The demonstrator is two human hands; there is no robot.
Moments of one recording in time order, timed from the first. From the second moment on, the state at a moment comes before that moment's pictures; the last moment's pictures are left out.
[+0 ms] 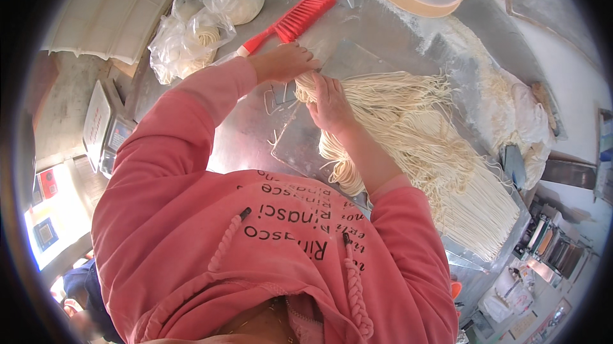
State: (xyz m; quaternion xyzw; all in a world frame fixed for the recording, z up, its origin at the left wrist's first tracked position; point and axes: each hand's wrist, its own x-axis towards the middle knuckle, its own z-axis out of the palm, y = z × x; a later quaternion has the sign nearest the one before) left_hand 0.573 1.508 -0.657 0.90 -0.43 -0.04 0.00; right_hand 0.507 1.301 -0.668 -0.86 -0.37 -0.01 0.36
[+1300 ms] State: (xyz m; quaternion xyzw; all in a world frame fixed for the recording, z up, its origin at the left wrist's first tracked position) left_hand 0.537 1.421 -0.380 0.94 -0.33 -0.02 0.12; right_hand 0.517 1.217 -0.524 -0.71 -0.14 0.25 0.64
